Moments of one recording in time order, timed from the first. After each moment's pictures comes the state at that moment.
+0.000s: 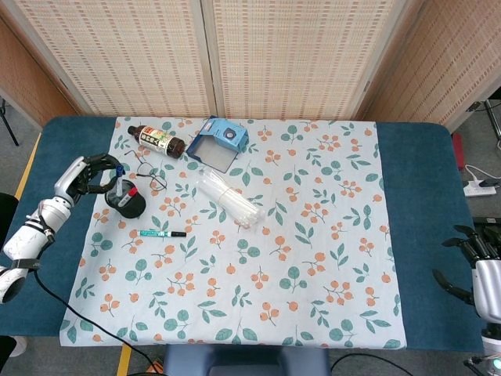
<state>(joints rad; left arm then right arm) -0.70 -1.18 -0.29 -1.09 1.60 0.66 -1.60 -0.01 -1.08 0.10 -1.72 -1.53 1.63 -0.06</state>
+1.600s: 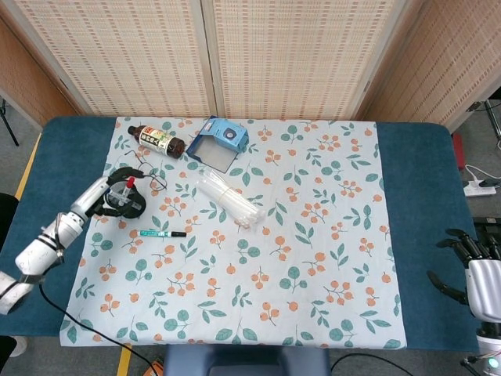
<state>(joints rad) -0.73 -1.27 0.00 -1.07 1.58 1.01 -1.18 -0.01 -1.09 0.09 -1.73 -1.54 1.61 -0.06</state>
